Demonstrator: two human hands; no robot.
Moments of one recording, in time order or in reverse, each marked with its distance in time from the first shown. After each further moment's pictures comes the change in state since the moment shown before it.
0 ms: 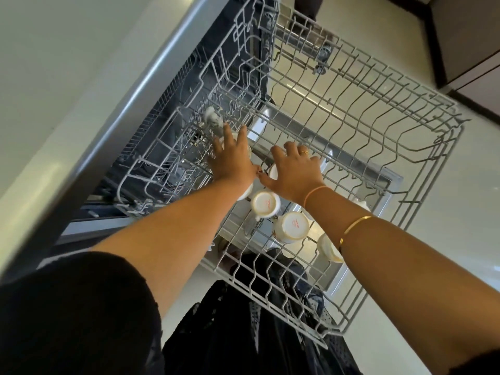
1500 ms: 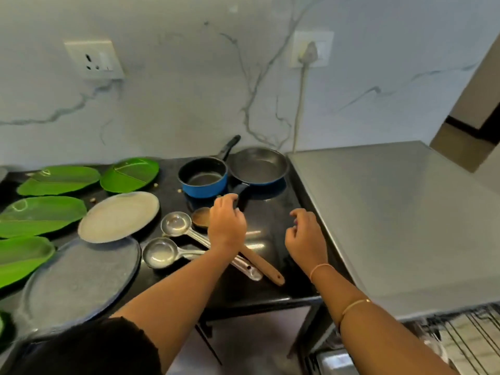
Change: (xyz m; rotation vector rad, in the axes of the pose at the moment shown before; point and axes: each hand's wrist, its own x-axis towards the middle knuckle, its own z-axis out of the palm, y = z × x) left_hand -0.319 -0.394 -0.280 -0.571 1.118 -0.489; right_hand -0.156 -0.468 -0.156 0.561 0.428 -0.783
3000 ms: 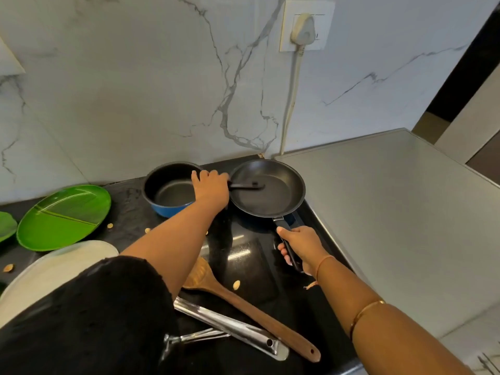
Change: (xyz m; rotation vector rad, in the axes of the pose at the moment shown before) left_hand 0.233 -0.035 0.073 0.716 -0.486 0.221; right_hand 0.115 -0.012 0.054 0.656 -0.218 0.935
